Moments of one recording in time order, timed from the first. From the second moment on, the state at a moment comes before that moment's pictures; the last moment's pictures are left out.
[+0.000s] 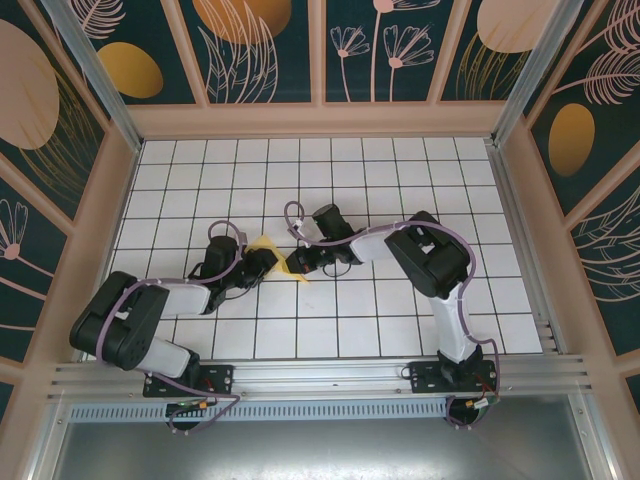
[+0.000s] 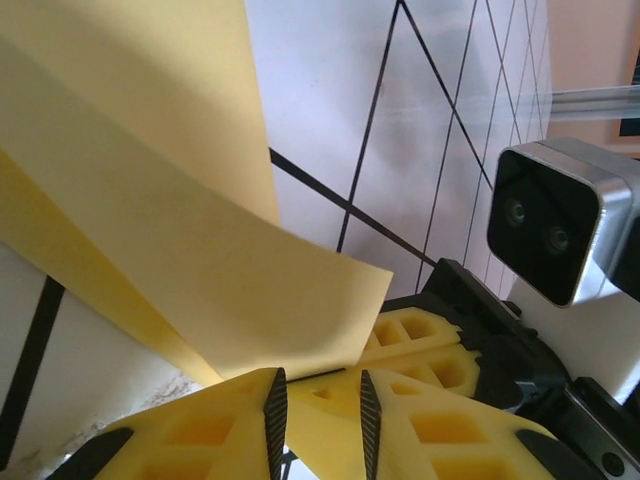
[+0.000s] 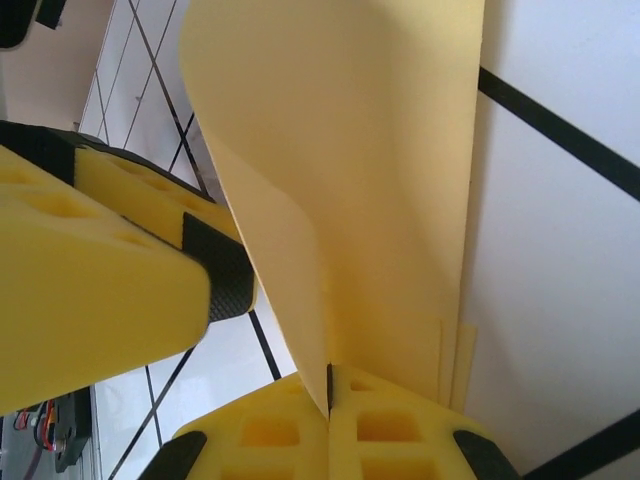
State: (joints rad) left arm -0.39 1.48 0.34 0.52 0.41 -1.16; right arm 0.74 2.10 1.12 0.15 -0.78 0.37
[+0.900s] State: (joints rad) left arm -0.39 1.58 0.37 0.56 0.40 -1.14; right arm 0.74 2.12 1.19 0.04 -0.79 0.33
